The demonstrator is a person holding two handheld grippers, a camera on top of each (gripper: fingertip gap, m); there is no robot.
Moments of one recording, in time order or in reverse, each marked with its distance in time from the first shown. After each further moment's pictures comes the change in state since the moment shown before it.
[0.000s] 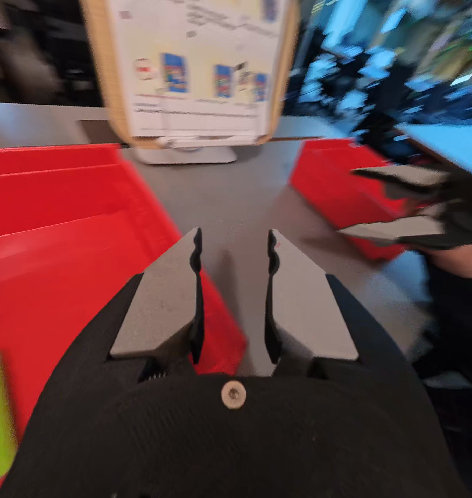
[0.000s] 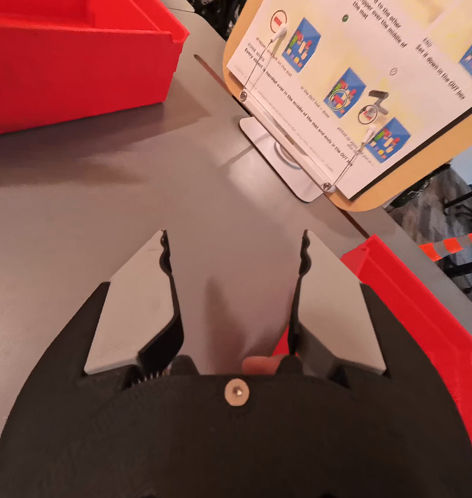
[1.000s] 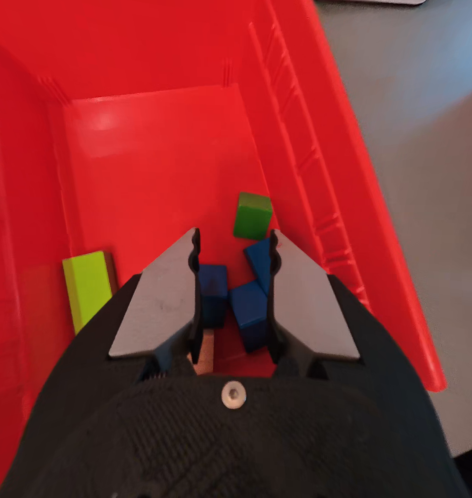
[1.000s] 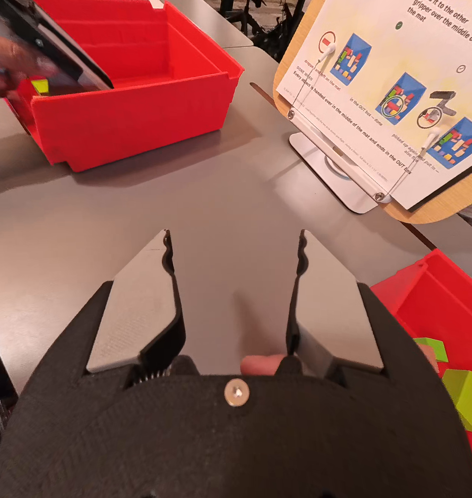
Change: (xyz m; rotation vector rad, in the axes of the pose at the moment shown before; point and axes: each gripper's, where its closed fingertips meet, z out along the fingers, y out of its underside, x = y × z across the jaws) left arm -0.116 0.085 0.013 -0.429 -0.364 -0.061; right arm -0.021 -0.014 -0.018 0.059 -0.238 0.102
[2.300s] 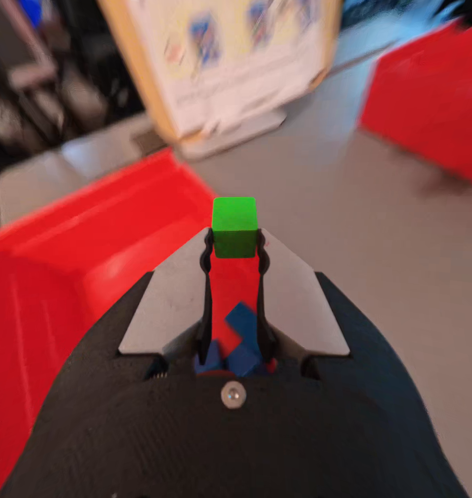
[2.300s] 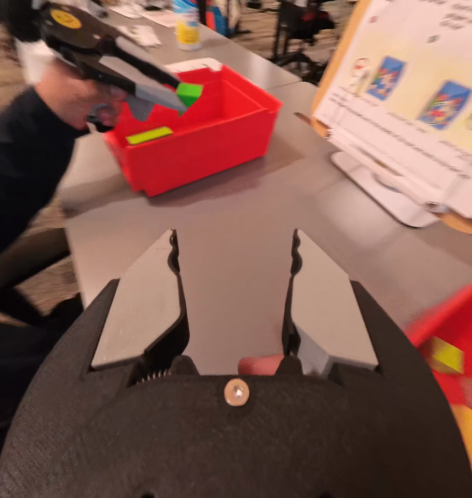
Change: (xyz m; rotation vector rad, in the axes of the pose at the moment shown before) left arm 0.058 -0.070 -0.051 0.376 0.182 0.385; right arm -0.010 -0.014 -0.031 0.114 -0.232 0.122
